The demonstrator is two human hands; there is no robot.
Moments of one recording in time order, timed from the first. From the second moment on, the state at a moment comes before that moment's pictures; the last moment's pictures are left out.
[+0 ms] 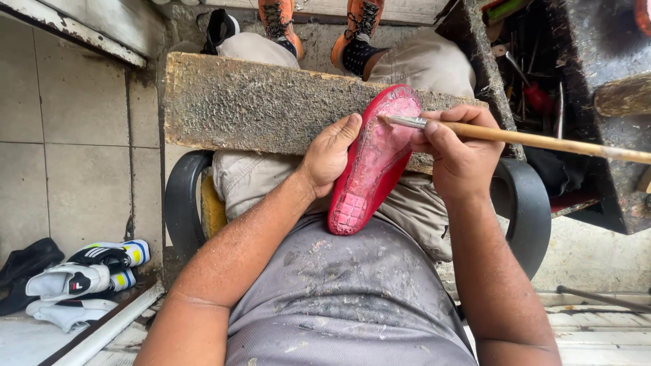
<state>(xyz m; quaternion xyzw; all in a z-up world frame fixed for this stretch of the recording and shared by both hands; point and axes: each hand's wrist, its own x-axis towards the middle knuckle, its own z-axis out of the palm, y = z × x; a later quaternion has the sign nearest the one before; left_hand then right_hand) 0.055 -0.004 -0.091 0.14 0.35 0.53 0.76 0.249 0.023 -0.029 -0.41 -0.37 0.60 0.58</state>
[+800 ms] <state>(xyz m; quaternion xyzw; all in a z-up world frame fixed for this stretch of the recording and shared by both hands) 0.051 -0.010 -0.071 0.15 0.37 0.53 0.75 0.228 0.015 -0.023 -0.33 -0.44 0.61 0.57</state>
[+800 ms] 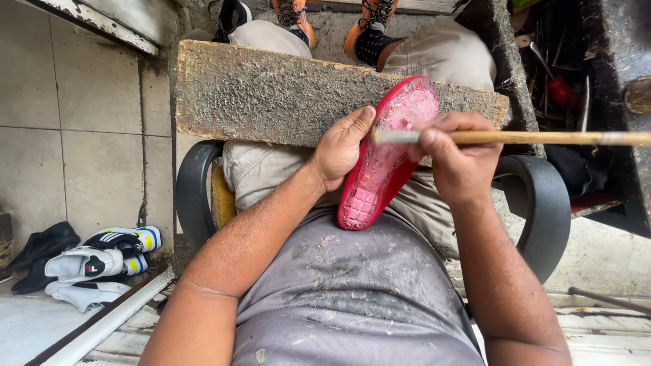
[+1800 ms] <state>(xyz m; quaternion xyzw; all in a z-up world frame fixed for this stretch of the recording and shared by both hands) 0.053 -0.010 -0.083 0.16 0.38 0.53 0.74 0.236 0.025 -0.001 -0.40 -0.58 0.55 0.45</state>
